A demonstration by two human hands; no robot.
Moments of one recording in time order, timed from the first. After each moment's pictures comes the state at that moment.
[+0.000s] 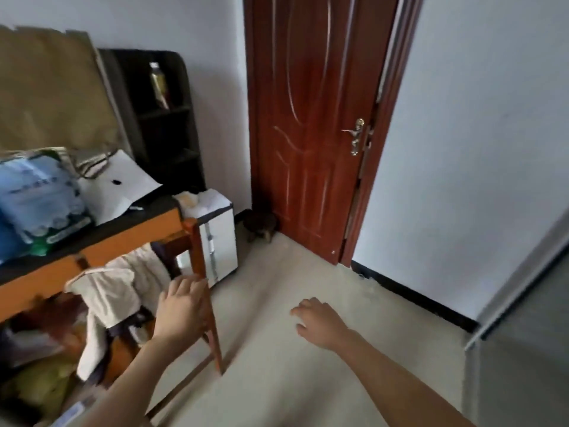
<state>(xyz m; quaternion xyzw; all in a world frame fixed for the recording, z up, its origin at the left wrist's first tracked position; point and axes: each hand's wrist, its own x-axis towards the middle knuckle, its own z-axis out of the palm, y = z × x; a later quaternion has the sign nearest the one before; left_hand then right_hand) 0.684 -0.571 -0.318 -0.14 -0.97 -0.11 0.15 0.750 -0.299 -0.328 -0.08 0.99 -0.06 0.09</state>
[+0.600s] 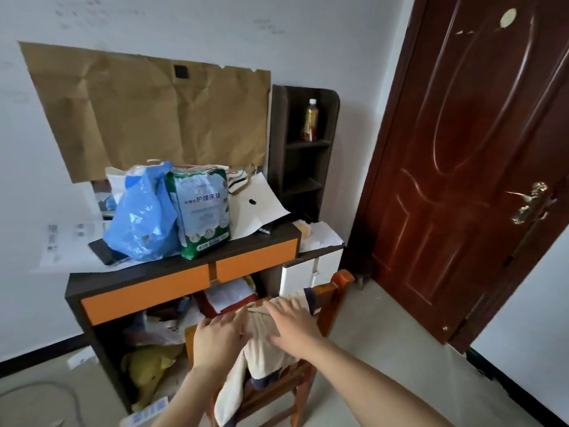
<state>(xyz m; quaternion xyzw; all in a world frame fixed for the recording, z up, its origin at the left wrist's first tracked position) 0.598 -0.794 -0.327 -0.04 -0.98 -0.05 0.18 0.553 -0.629 -0.303 -0.26 0.96 -0.03 0.05</state>
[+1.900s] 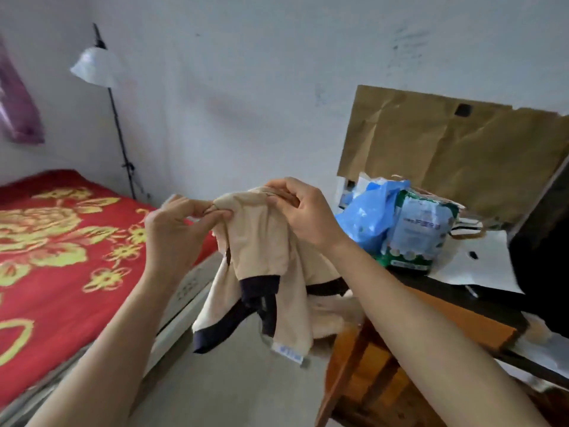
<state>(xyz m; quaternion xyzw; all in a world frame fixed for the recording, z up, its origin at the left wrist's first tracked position) 0.904 -0.871 -0.138 0.27 -0.69 -0.19 0.64 0.731 -0.804 -0.093 -0.64 0.54 -0.52 0.13</state>
